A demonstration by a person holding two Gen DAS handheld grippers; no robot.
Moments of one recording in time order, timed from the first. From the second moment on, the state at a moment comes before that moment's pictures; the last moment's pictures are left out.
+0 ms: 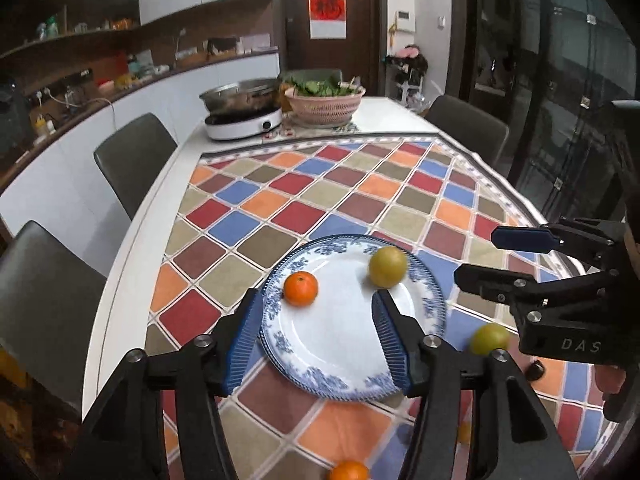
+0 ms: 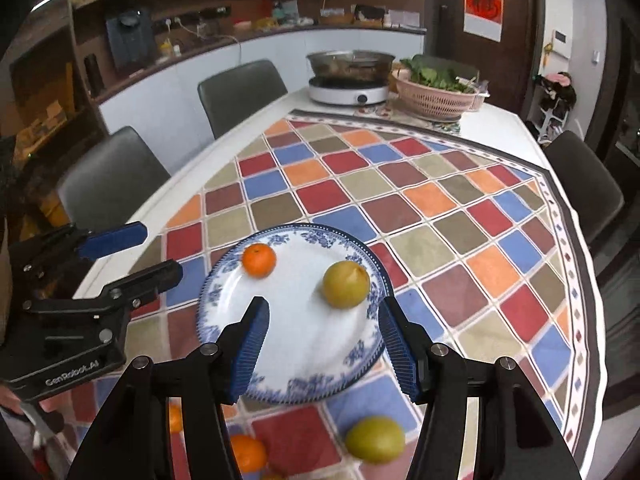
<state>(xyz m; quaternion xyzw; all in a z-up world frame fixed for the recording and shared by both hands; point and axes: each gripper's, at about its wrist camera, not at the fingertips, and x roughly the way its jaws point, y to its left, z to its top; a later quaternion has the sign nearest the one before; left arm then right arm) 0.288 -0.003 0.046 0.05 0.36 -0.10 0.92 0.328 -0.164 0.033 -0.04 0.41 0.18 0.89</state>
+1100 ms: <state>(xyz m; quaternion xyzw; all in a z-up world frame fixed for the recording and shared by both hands) 0.127 -0.037 0.018 0.06 0.35 -0.12 0.93 0.158 -0.216 0.011 -0.05 0.37 0.13 0.92</state>
